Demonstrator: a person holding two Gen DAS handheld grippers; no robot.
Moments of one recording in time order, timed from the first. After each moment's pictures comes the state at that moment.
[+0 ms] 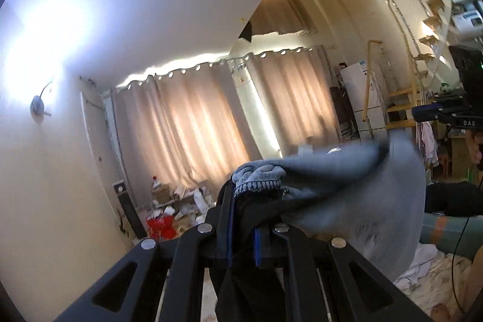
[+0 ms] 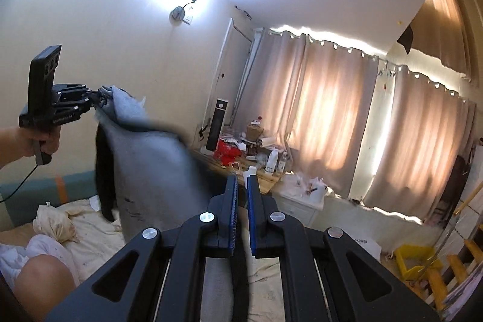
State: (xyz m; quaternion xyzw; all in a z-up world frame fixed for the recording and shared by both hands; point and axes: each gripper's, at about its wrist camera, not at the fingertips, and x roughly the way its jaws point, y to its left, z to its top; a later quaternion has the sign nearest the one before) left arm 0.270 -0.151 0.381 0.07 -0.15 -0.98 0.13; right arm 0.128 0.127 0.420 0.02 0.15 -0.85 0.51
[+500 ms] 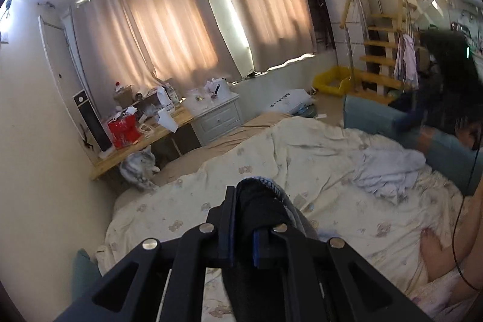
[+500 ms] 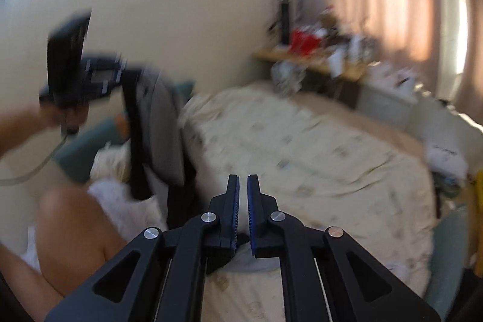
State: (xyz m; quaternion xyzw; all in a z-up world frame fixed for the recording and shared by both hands) left arm 0.237 -0.179 0.181 0.29 -0.13 -0.94 0.09; right arm 0.093 -0.001 0.152 0.29 0.19 -0.69 0.64
